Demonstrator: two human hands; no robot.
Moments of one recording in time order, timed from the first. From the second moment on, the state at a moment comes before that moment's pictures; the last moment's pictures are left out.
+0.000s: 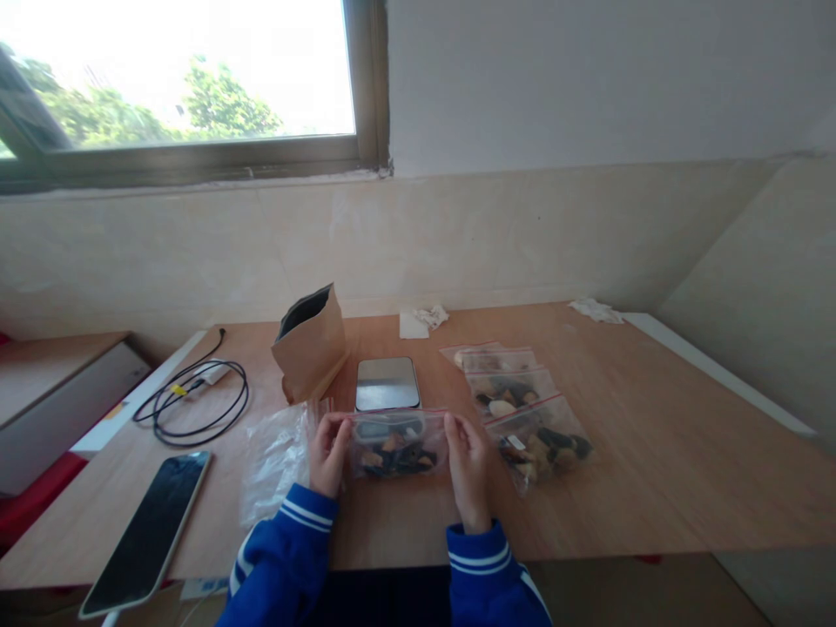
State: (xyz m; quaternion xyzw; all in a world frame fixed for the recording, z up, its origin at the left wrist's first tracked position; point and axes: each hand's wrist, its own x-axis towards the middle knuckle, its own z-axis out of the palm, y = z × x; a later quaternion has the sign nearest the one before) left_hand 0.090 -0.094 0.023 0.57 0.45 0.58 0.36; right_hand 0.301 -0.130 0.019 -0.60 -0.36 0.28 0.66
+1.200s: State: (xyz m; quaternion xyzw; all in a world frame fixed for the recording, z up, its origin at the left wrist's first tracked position) left_hand 0.091 -0.095 0.025 0.60 0.44 0.58 0.34; right_hand 0.296 -0.130 0.017 -0.54 -0.35 0.32 0.70
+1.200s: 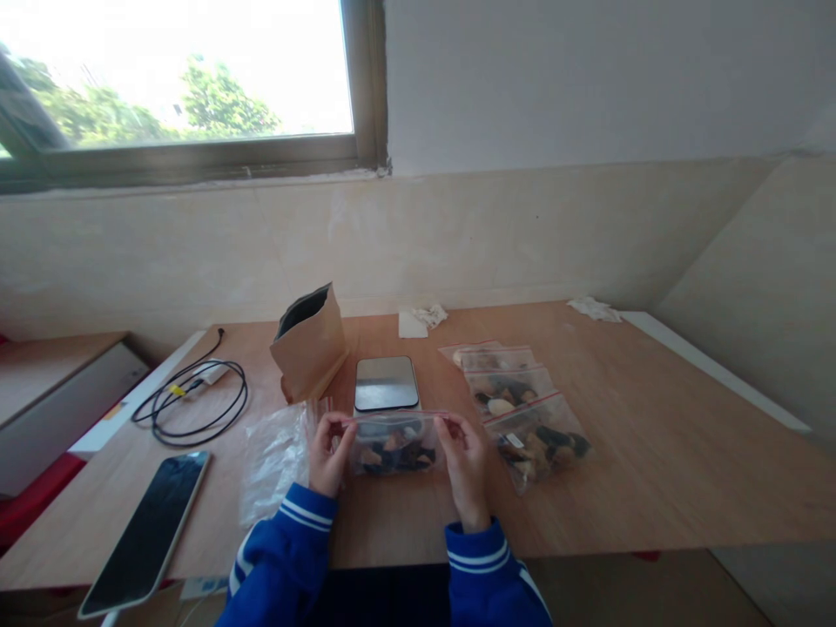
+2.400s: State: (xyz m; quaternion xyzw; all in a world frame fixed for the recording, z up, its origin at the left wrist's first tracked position) left_hand 0.089 -0.098 0.024 0.62 0.48 0.55 0.29; right_hand 0.291 -0.132 0.017 -0.54 -0.40 0.34 0.66
